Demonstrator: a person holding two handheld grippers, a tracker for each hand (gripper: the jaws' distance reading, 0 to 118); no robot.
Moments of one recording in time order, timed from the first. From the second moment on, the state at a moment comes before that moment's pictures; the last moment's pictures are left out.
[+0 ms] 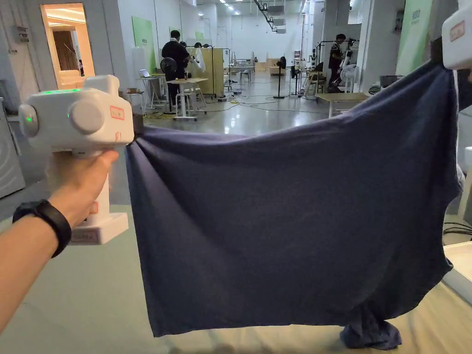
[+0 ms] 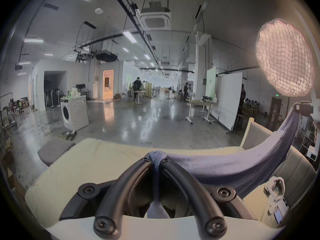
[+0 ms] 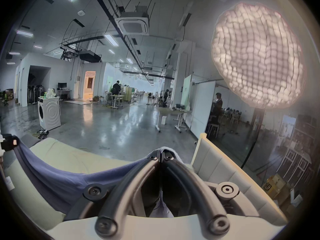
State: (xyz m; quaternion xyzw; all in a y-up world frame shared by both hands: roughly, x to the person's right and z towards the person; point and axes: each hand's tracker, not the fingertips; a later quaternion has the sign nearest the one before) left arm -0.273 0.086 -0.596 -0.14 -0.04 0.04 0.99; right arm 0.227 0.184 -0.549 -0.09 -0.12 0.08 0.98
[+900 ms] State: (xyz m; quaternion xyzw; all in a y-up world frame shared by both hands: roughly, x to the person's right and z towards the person) left arm -0.334 -0.266 -0.218 -0.32 -0.14 0.05 0.93; right arm 0.247 -0.209 -0.107 -0.32 -0.08 -0.05 0.94
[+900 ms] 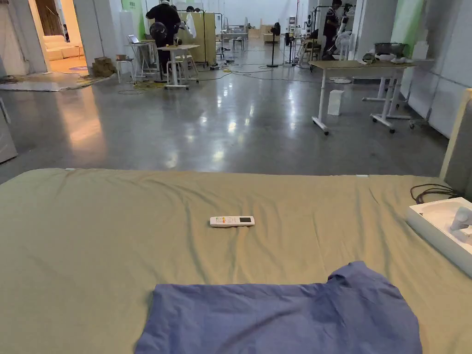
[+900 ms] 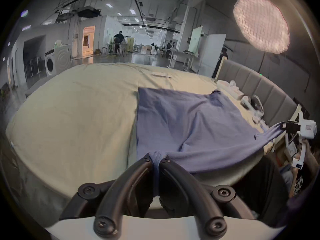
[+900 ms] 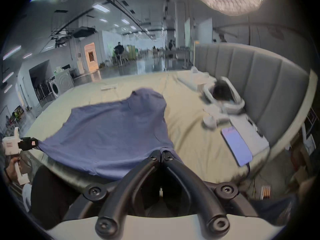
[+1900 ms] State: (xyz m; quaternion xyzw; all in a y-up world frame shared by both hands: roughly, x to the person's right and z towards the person) left arm -0.277 -0.130 -0.144 -0.15 -0.09 0.03 0.98; right arm 0.201 -0.145 -0.095 -0.15 -0.06 -0.01 0.99
